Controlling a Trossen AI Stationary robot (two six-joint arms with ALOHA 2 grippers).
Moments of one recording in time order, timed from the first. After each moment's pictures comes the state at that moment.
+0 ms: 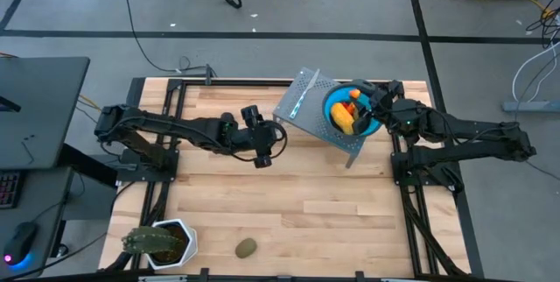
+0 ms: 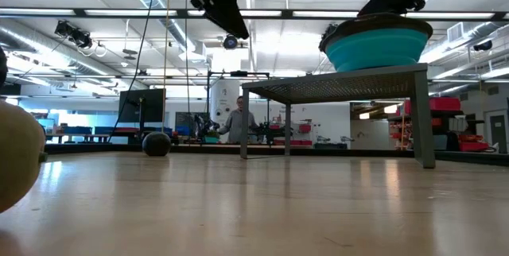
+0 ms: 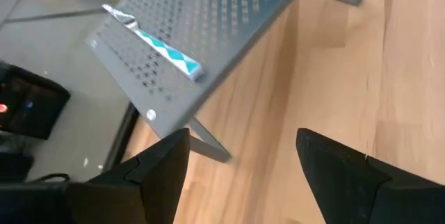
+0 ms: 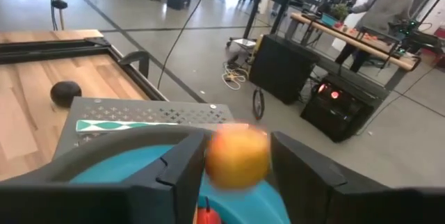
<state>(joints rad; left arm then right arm) -0.09 1.54 1.29 -0.56 -0.57 0.00 -0.10 0.76 0.75 -0.29 0.72 -0.07</state>
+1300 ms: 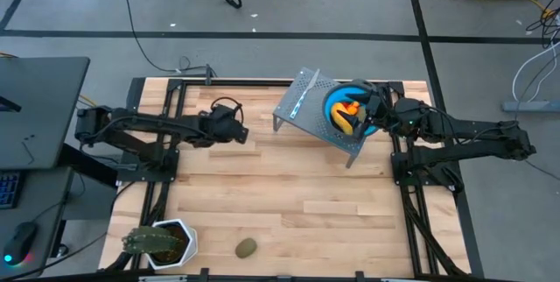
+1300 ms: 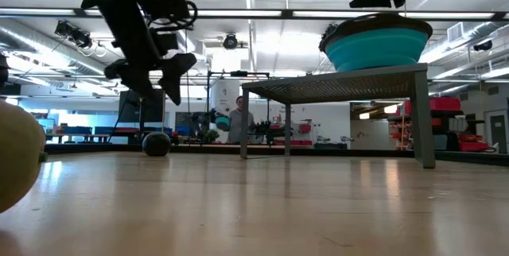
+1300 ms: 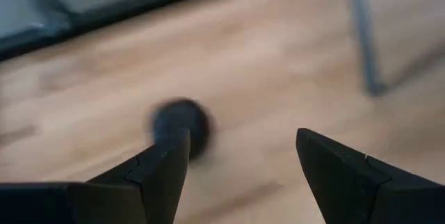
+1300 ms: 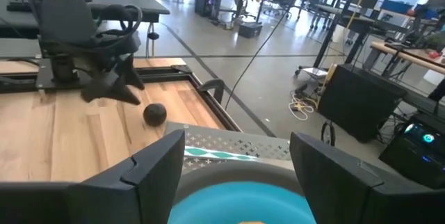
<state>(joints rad) 0.12 1.32 0.76 -0.52 -0.68 -0.88 -0.09 0.77 0.75 -0.18 0.43 -0.11</state>
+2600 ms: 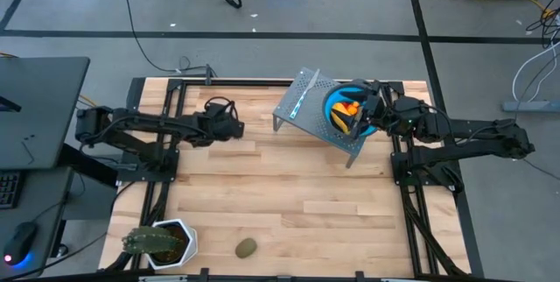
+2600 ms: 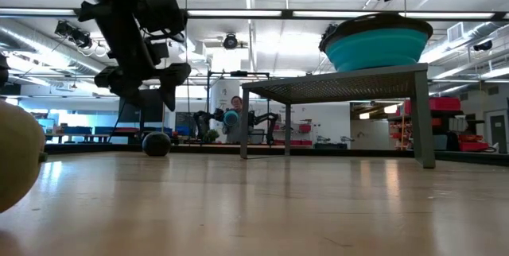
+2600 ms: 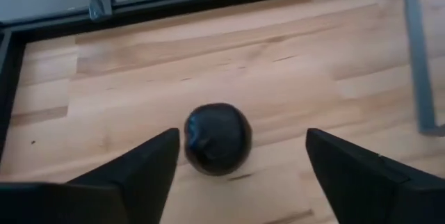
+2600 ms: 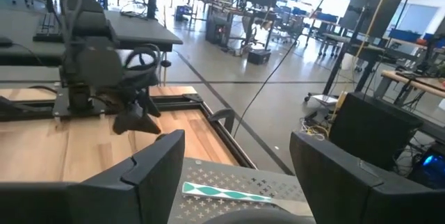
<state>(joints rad) 0.17 1.32 0.70 -0.50 -0.76 -1.01 -0.09 0.83 0.75 -0.02 0.38 -0.16</state>
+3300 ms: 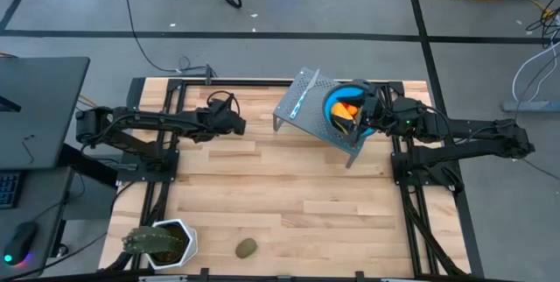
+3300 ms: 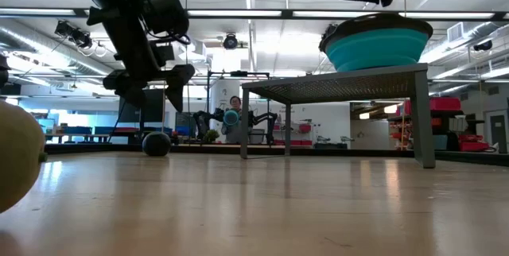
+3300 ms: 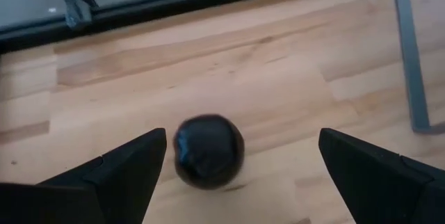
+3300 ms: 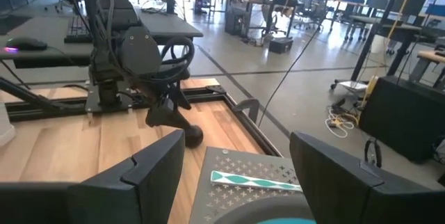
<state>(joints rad) 0.24 1.32 0.70 -0.42 -0.68 -0.87 -0.09 0.83 0.75 -0.06 0.30 -0.07</state>
